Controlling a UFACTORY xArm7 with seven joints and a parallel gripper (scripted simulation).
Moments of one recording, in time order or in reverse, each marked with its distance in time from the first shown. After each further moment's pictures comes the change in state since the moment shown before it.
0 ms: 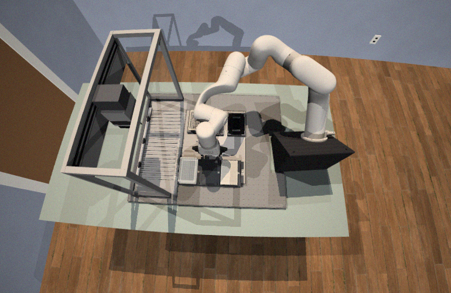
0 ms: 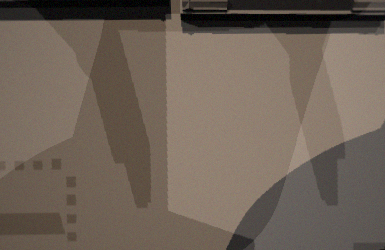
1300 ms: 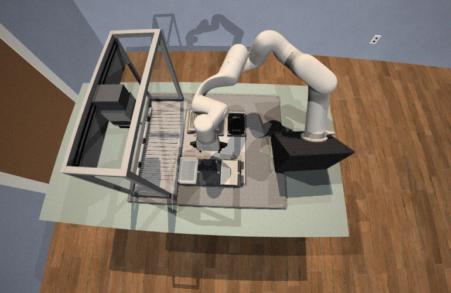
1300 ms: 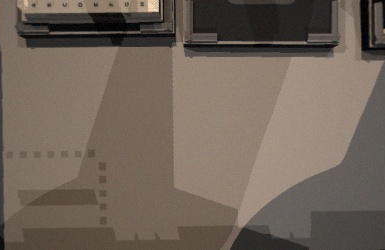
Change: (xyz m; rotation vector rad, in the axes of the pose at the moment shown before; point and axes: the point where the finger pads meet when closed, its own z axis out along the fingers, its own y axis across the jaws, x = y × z) arm 0.000 0.000 -0.058 0.000 0.000 0.000
